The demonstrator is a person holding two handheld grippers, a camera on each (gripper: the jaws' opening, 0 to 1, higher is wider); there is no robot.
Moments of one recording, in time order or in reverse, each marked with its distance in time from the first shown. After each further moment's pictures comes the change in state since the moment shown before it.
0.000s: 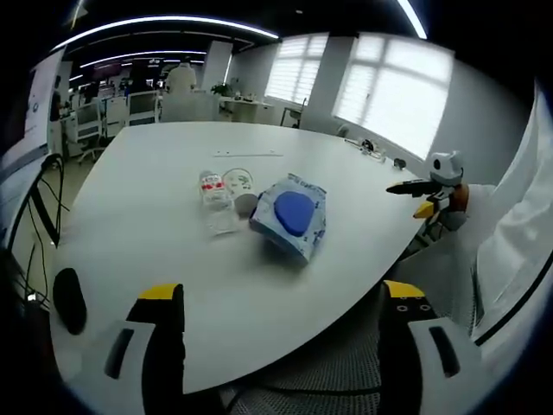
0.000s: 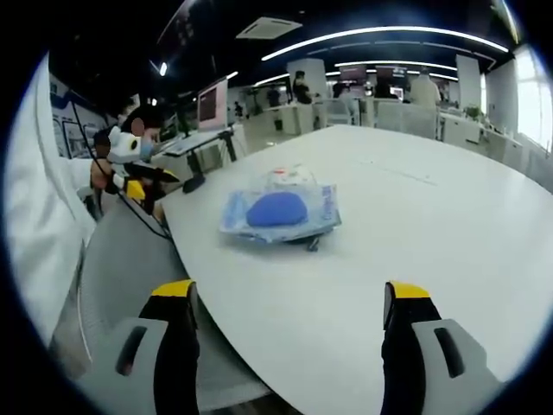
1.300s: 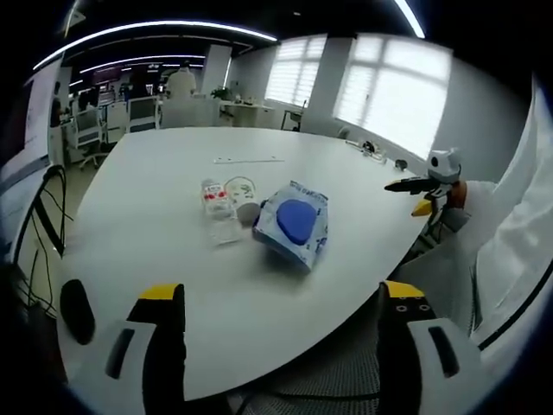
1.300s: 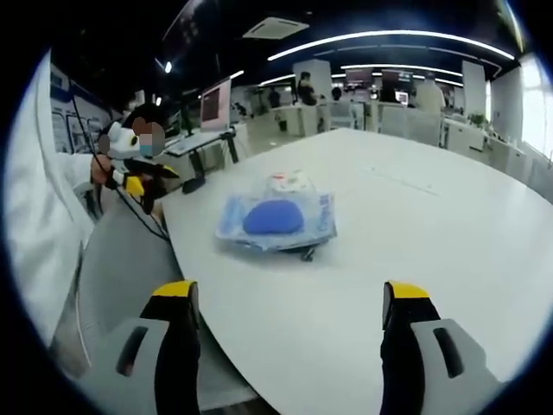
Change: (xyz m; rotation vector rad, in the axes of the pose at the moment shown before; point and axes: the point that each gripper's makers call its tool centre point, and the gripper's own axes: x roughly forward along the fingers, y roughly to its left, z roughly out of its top) left arm -0.003 0.000 0.017 0.024 -0.012 0.011; right arm 0.003 -0.009 0.017 -0.041 -0.003 0.009
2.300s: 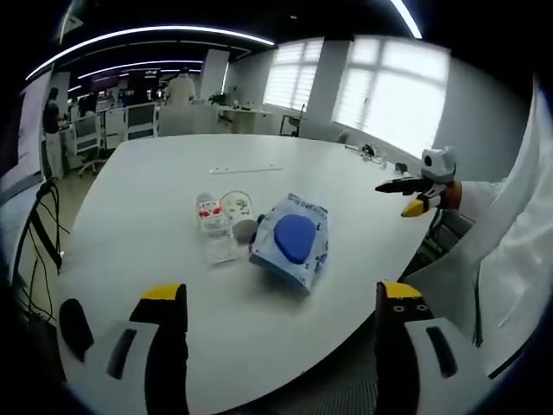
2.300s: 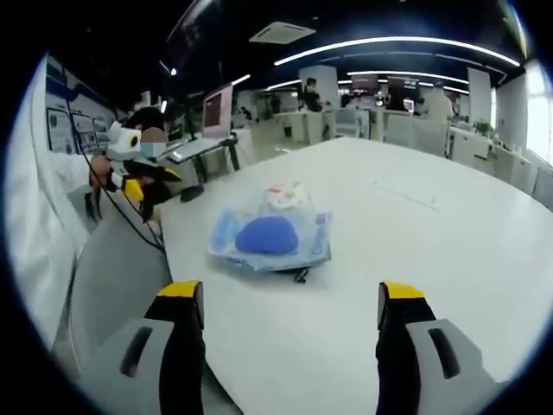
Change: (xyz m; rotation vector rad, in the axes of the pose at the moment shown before) left arm 0.019 -0.004 0.024 0.011 -0.024 0.001; right arm 0.020 -0.016 0.026 -0.021 -0.040 0.022
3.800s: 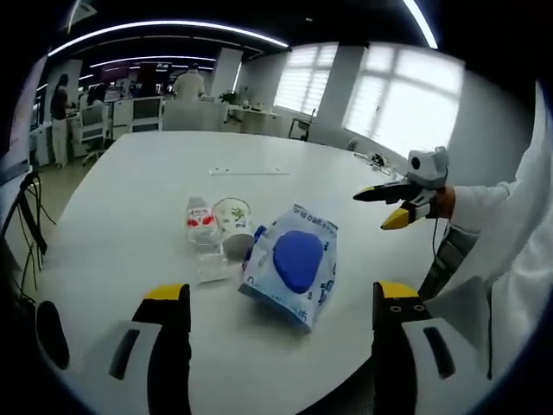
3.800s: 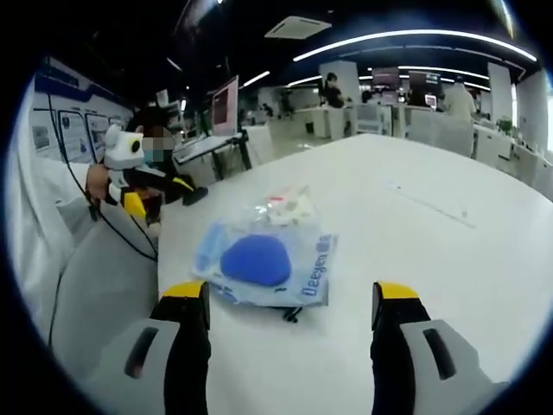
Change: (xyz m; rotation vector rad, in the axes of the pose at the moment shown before) left arm 0.061 -0.001 0.015 -0.073 -0.018 0.024; right arm 0.076 -0.024 0.021 -0.019 0.032 0.130
